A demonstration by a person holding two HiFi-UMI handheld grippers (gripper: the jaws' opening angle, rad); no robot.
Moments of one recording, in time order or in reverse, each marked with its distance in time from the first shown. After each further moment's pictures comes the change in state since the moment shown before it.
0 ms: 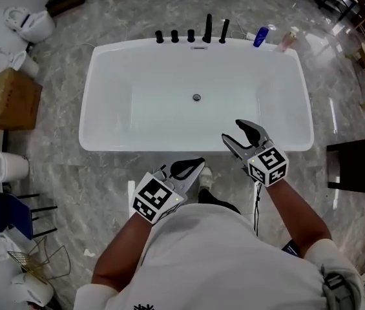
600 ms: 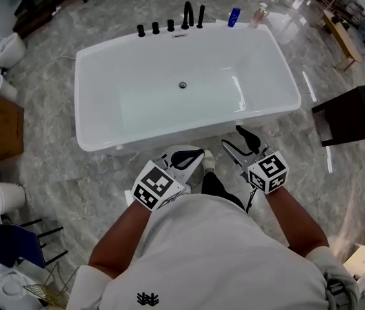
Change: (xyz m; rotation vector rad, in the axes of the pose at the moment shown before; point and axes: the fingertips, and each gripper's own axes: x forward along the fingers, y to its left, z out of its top) left arm -0.125 -0.033 -0.070 0.117 0.028 -0.232; right arm -0.040 0.179 -0.022 0.068 0.008 -0.228
